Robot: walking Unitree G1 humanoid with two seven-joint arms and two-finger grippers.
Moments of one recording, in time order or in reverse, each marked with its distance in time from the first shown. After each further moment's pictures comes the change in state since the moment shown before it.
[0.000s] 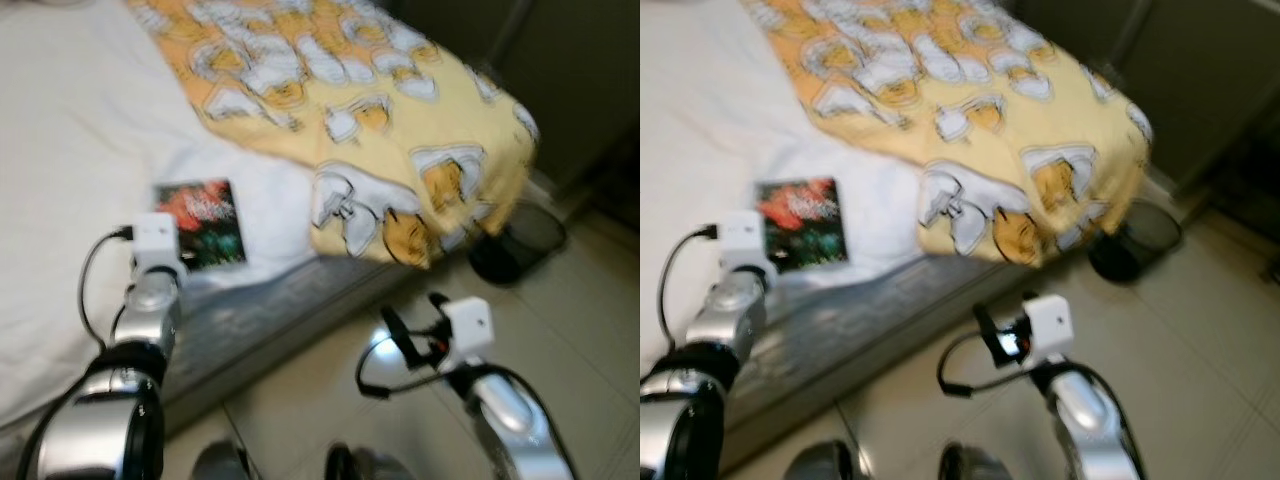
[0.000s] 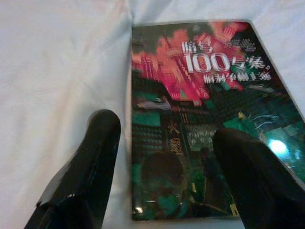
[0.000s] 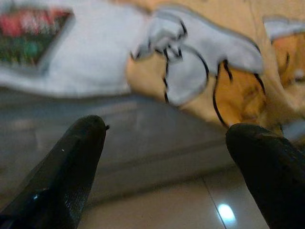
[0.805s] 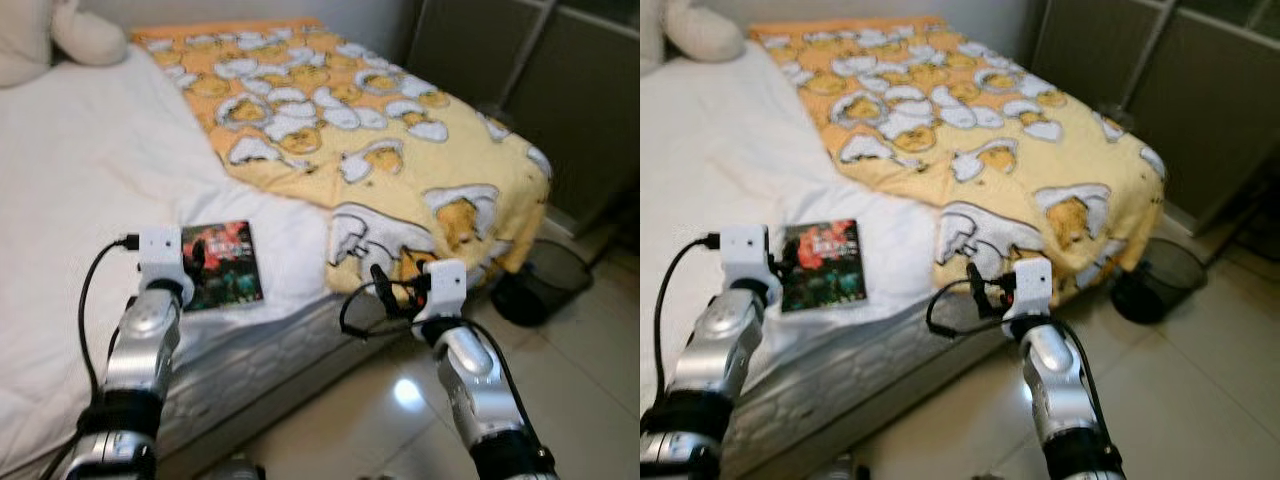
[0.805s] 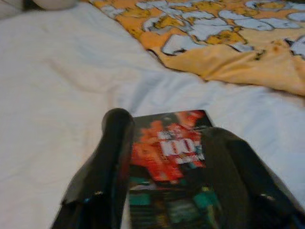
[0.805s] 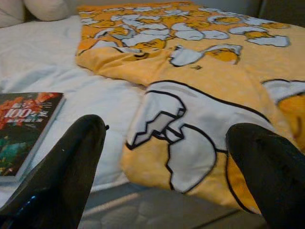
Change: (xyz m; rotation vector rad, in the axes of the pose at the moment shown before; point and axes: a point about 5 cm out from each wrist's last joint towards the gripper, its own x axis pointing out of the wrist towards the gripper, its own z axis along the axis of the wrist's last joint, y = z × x) left arm -0.031 -0.012 -0.001 0.005 -0.103 -0.216; right arm 0.071 -0.003 0.010 0.095 -0.089 -0.087
